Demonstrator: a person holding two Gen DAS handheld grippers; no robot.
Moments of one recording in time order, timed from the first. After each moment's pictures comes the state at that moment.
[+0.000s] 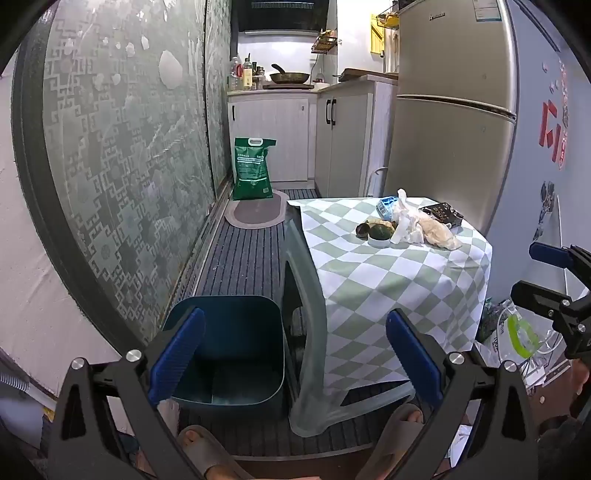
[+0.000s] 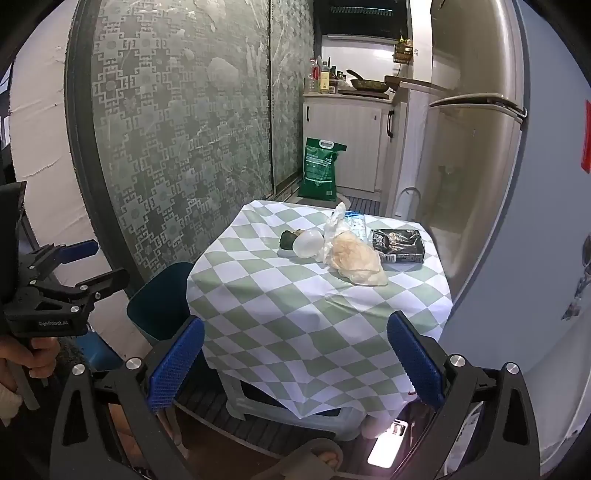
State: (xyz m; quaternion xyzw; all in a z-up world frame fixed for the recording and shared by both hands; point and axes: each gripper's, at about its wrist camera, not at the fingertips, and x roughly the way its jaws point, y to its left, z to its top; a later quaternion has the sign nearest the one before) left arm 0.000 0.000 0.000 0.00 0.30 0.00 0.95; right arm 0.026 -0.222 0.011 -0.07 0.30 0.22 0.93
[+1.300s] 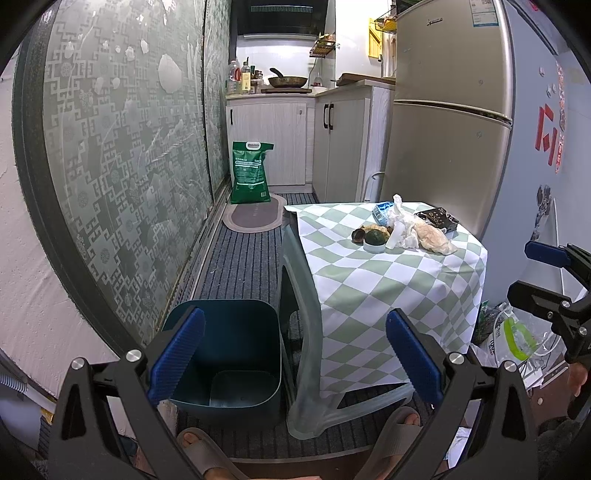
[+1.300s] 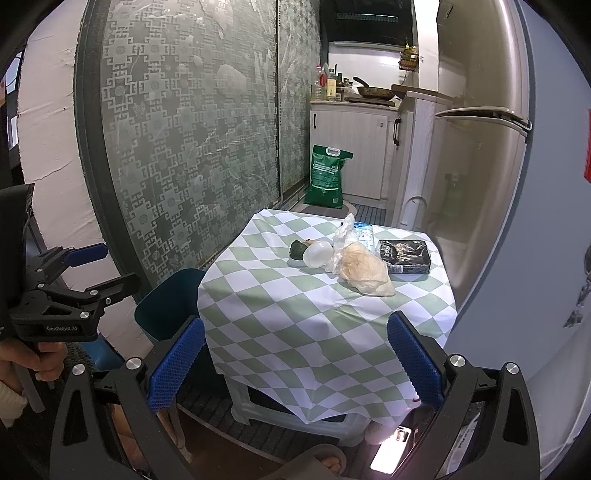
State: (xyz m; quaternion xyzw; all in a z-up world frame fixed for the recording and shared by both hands) left arm -0.003 -0.003 0.004 0.00 0.29 0.00 0.96; right arm 0.021 -0.218 0.020 -0.07 0.28 0.23 0.93
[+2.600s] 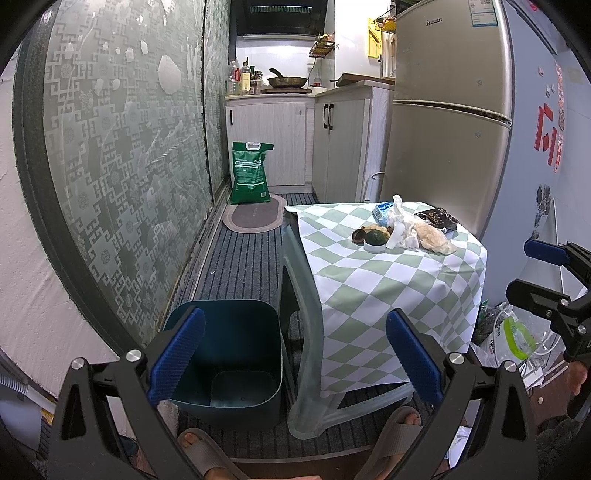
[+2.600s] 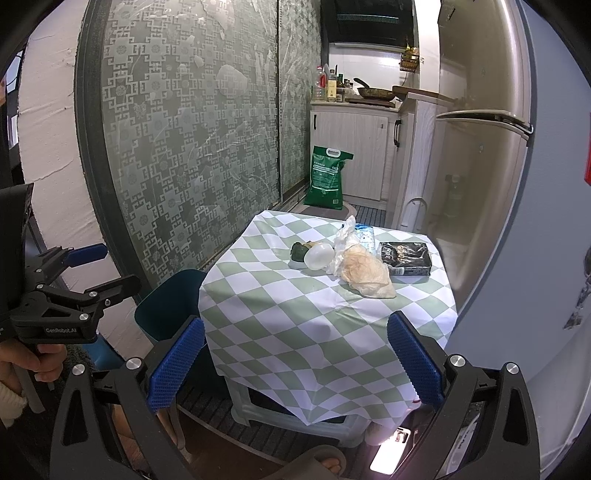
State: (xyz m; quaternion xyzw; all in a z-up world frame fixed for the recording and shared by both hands) left arm -0.002 -0.006 0.005 0.00 0.29 0.00 0.96; right arm 0.021 -0.216 0.021 -0.07 0.28 0.23 0.93
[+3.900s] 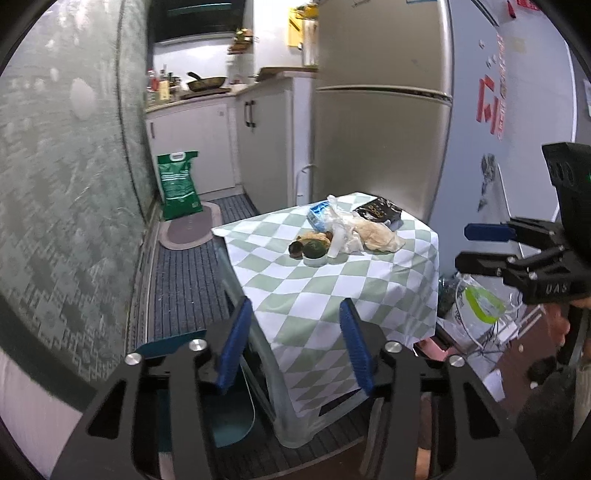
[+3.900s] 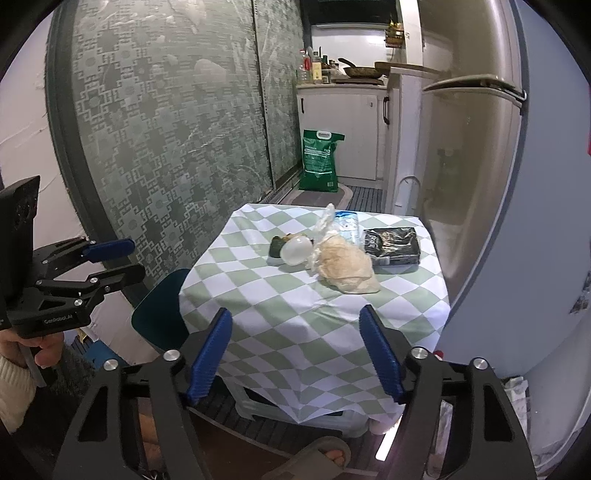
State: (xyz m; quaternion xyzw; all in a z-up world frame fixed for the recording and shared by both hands) left arm 0.046 -0.024 0.019 0.06 0.30 -0.16 0.94; right arm 0.060 -0.242 0.020 -0.03 0.33 0.22 0.92
